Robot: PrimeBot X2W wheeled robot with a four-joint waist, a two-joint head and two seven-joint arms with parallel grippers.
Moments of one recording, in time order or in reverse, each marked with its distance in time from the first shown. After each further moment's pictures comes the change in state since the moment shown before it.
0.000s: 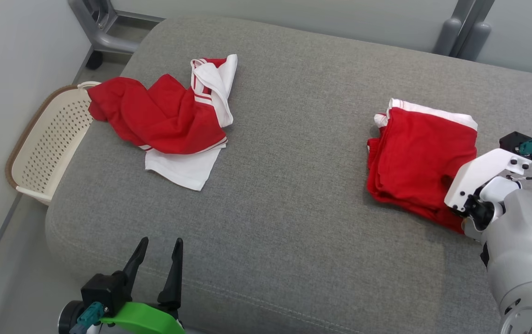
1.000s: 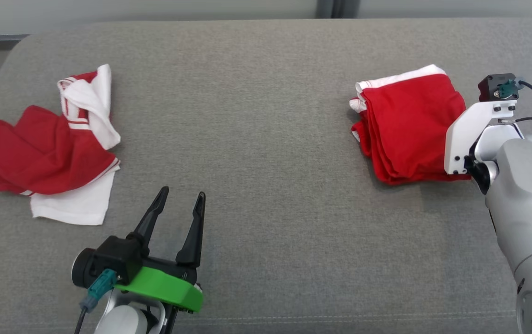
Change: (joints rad) left arm -0.111 -0.016 -0.047 -0.069 0.035 -0.017 -0.022; right arm -0.101 -0.065 0.417 -0.025 -0.014 0.000 -0.056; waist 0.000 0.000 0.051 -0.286
